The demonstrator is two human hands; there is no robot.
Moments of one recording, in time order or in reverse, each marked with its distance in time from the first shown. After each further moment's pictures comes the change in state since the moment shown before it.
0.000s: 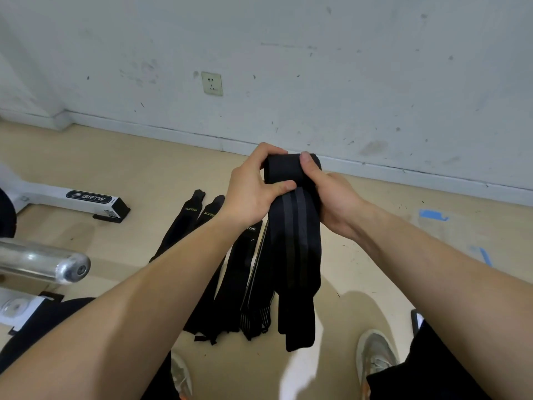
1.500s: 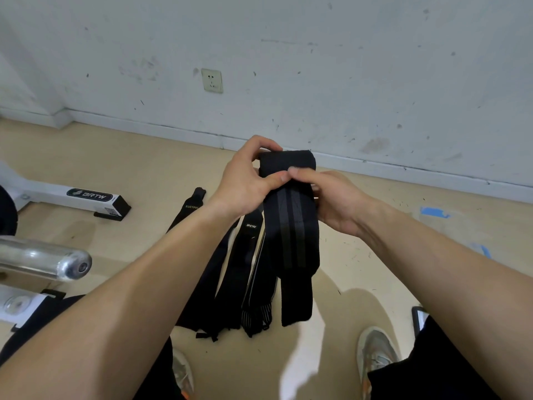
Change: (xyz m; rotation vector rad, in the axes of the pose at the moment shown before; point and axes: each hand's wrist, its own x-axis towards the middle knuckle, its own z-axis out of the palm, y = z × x) left_hand 0.002 0.009 -0.014 -0.035 -0.050 -0.026; right_hand -0.007 -0.003 -0.001 -0.063 -0.066 0.027
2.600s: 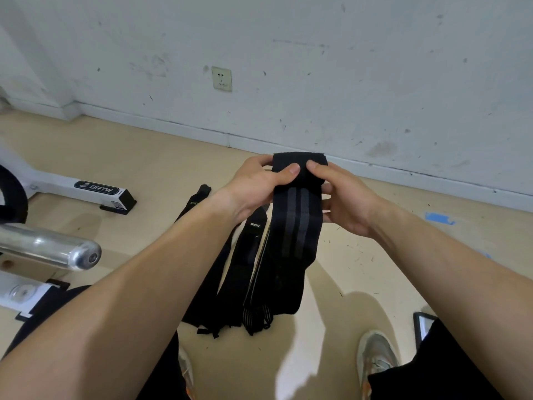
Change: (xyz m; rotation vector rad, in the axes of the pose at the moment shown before) left_hand 0.003 -0.001 0.000 -0.386 -0.110 -0.374; right_hand -0.001 -0.001 -0.008 -0.098 -0.032 -0.024
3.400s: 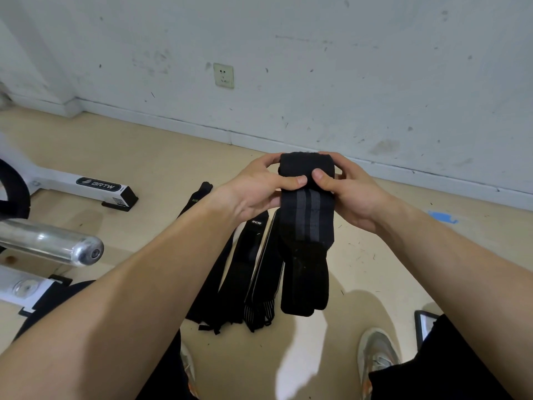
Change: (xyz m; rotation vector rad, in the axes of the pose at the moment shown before) left_hand -0.006 0.002 0.001 -0.170 -0.094 -0.108; right_hand 0.004 0.005 -0.007 0.111 0.028 -0.150
